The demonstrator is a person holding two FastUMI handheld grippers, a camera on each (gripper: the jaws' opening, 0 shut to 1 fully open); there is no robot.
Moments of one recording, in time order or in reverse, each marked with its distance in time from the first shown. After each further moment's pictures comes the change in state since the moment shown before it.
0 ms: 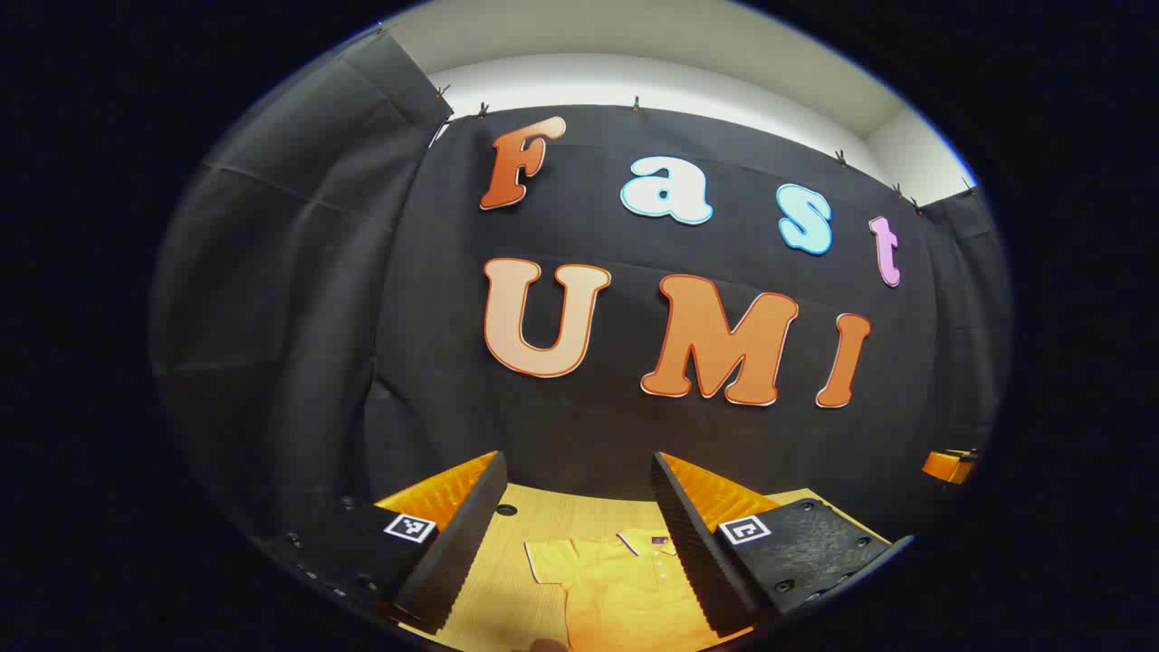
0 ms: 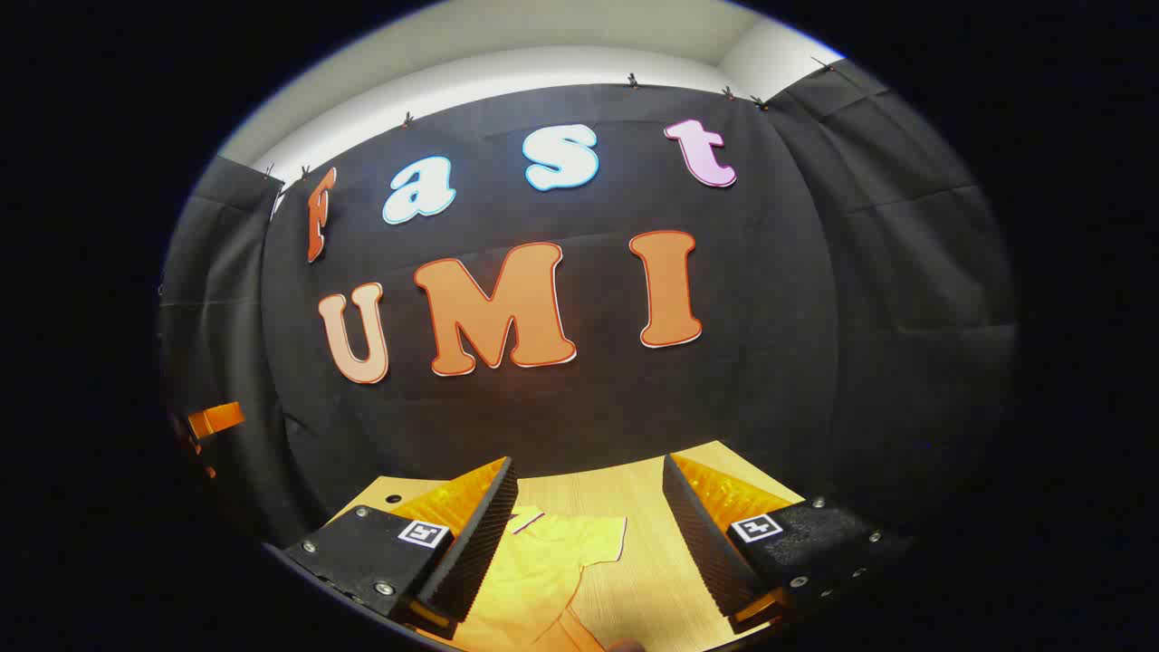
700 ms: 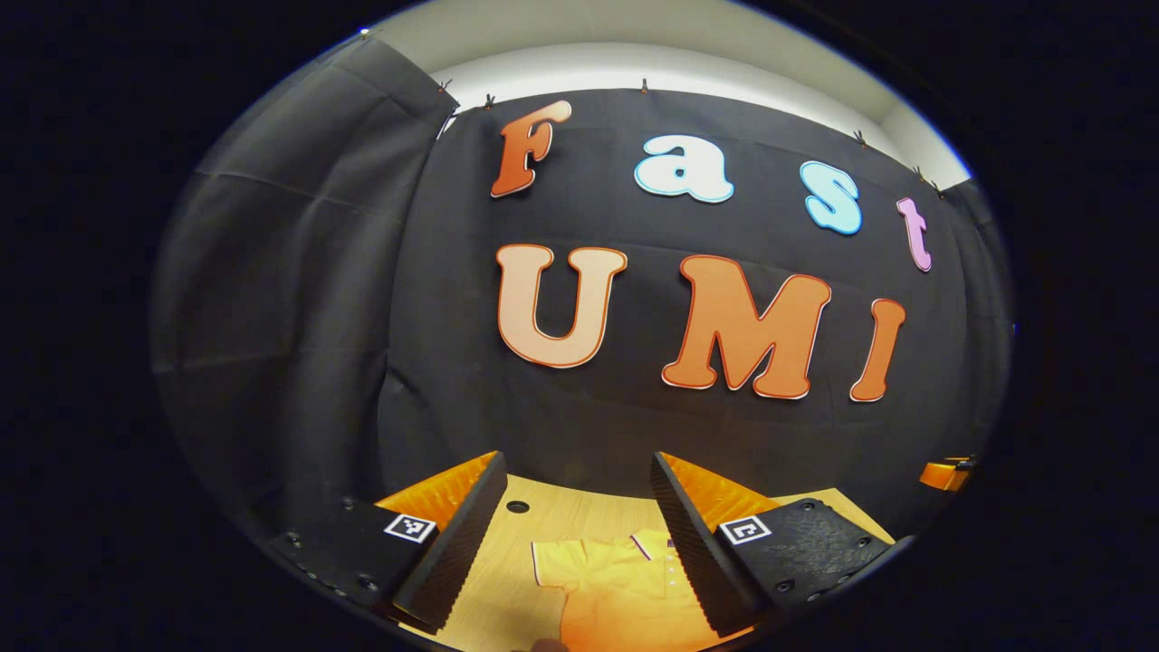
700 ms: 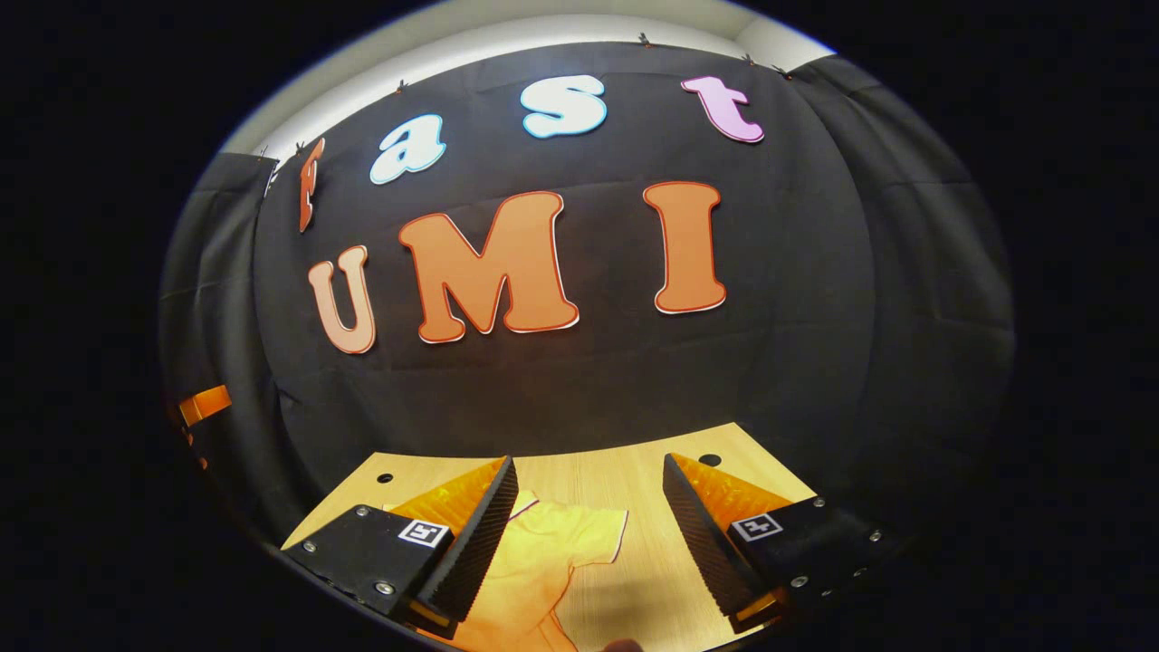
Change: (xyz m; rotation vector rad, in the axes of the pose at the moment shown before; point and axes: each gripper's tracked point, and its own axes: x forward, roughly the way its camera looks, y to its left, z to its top) left arm 0.041 -0.017 -0.022 0.025 0.045 0.087; right arm 0.067 -0.019 -0.022 -0.037 0.099 0.018
